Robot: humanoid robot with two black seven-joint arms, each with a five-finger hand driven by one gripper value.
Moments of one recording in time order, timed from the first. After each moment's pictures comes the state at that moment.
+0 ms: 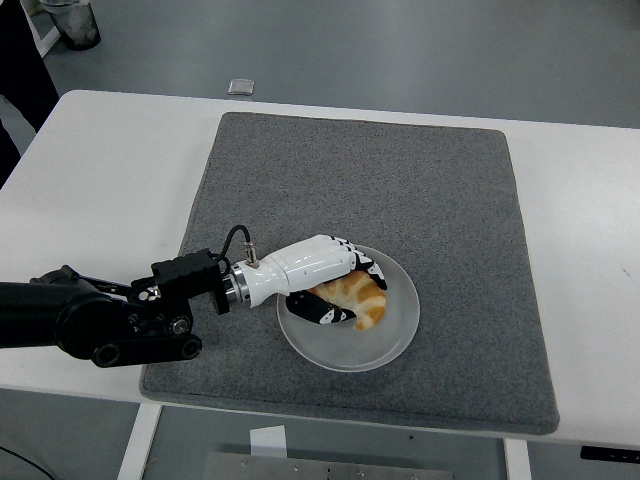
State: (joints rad) left arm -0.97 0.39 0.18 -1.27 1.31 0.52 -0.32; right arm 0.06 0.00 -0.16 0.12 0.08 -0.19 -0.03
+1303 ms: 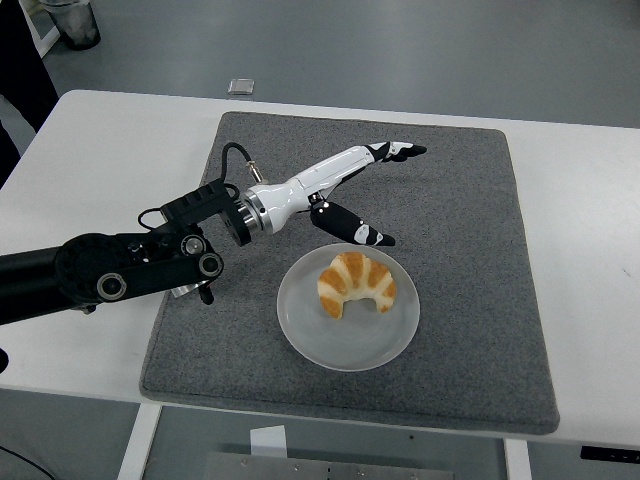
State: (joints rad) left arm -0.97 0.38 -0.19 -1.32 0.91 0.27 -0.31; right arm 0.06 0.00 -0.16 0.12 0.08 -0.19 -0.03
